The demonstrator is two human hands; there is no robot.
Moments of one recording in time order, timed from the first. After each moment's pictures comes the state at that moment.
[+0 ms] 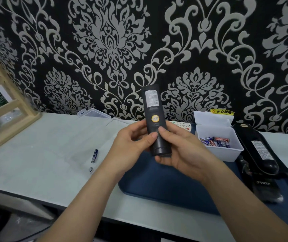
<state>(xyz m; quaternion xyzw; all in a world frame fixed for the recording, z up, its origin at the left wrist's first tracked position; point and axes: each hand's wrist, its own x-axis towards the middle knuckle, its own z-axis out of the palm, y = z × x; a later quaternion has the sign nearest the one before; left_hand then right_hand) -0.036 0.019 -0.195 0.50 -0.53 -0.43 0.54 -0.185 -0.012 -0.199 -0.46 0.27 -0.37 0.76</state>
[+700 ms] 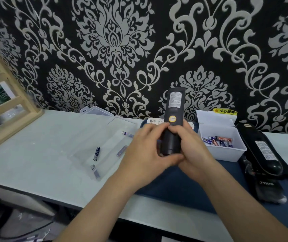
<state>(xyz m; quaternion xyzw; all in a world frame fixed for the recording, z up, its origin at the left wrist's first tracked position) -0.056 0.027 -0.208 0.58 -0.71 -0.12 0.38 -0.176 -0.014 -0.202 -0.37 0.33 -0.47 0.73</state>
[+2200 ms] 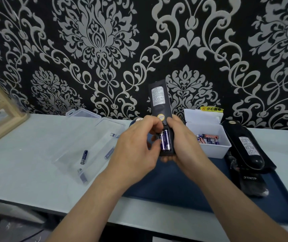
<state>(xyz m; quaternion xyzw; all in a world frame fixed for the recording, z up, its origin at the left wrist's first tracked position) -0.071 0.030 -0.187 0.52 -0.73 -0.05 0.44 -0.193 -0.006 -0.189 -0.50 0.40 -0.46 0.61</state>
